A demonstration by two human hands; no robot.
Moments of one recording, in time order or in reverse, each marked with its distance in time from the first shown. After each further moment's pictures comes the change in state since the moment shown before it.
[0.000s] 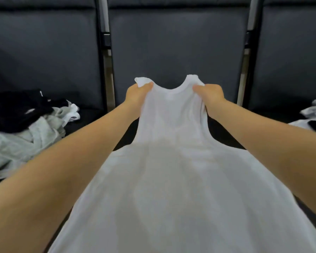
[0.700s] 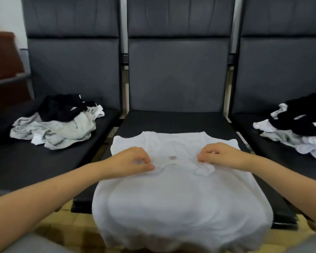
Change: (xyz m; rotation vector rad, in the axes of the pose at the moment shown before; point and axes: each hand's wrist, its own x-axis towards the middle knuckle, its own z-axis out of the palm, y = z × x) left_hand -0.234 -0.025 -0.108 1.091 -0.660 0.287; right_hand -0.196 0.040 -0.123 -0.679 -0.717 -0.184
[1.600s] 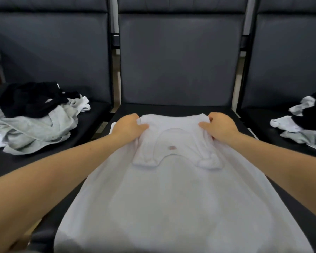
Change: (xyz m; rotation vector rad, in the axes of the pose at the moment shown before) left_hand 0.150 -0.057 -0.016 0.071 0.449 -0.432; right_hand 0.144 0.036 -0.022 -0.262 0.553 0.239
